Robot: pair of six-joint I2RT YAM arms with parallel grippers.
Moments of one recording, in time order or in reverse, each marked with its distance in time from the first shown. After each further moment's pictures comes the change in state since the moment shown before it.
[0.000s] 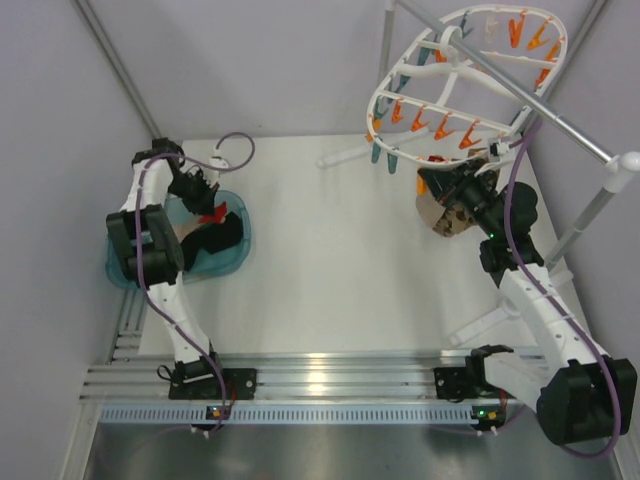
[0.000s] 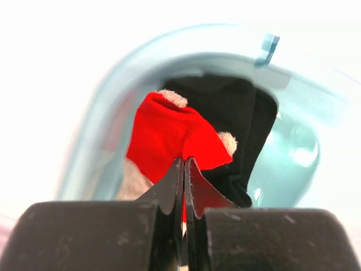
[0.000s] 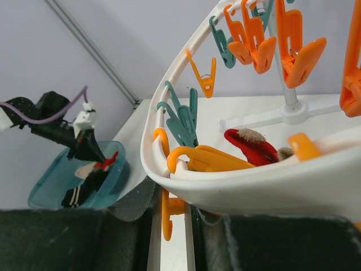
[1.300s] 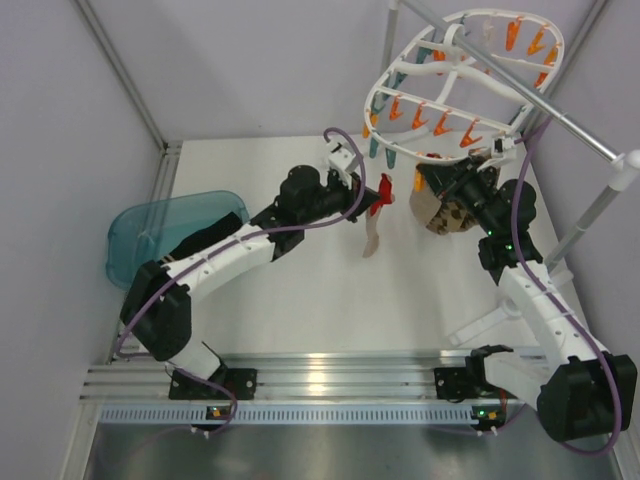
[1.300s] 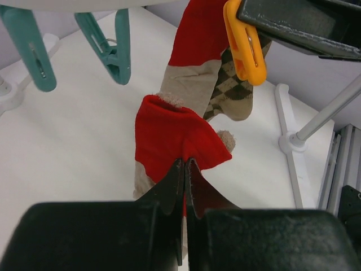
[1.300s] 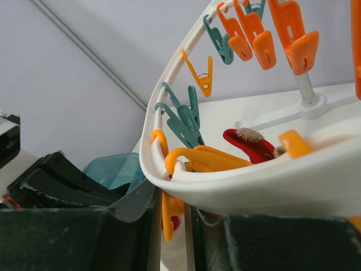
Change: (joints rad) left arm -0.931 -0.555 -0.595 1.339 -0.187 -1.320; right arm 0.008 0.020 0.021 0.009 0.038 0.133
